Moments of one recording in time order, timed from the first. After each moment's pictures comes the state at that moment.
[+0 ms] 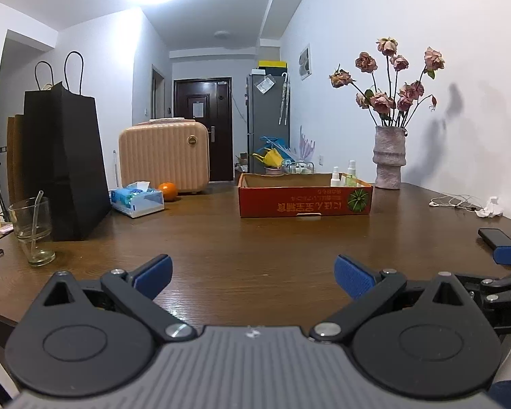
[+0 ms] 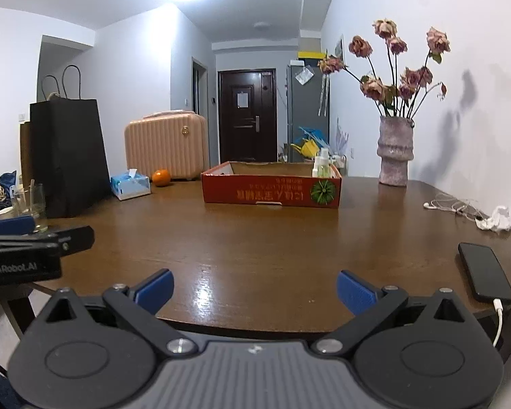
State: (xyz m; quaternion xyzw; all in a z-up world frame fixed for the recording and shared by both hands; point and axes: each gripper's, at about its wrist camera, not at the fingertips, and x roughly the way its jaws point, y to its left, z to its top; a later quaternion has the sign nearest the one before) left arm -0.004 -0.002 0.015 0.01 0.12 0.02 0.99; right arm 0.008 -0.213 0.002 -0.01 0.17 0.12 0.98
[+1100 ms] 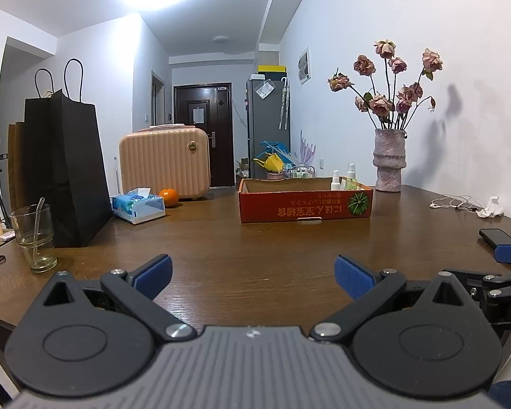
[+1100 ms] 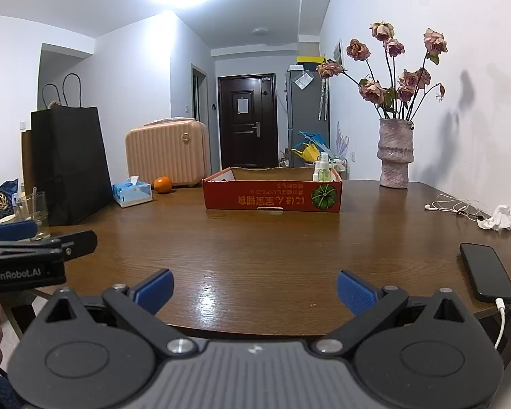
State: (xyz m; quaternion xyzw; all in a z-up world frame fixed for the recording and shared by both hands) left arm -0.005 -0.005 0.014 0.02 0.12 0.02 0.99; right arm 0.009 -0.217 0.003 0.01 0.16 0.12 0.98
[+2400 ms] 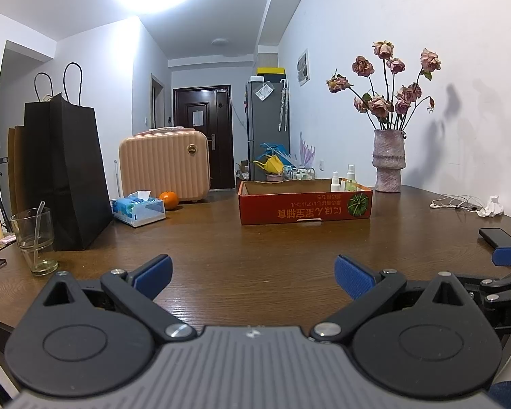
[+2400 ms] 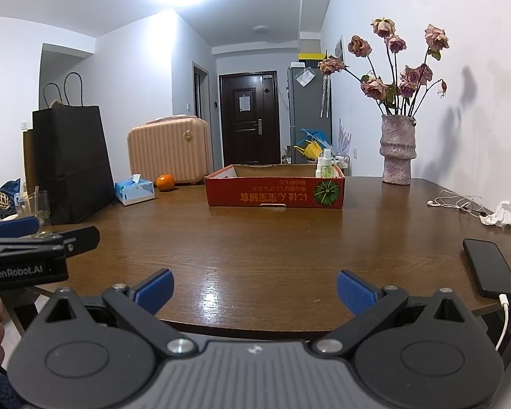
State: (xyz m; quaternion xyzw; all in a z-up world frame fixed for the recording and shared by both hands) left arm -0.005 -0.005 0.016 0.02 0.11 0.02 0.99; right arm 0.008 -0.216 0.000 0.01 0.17 0.13 0.98
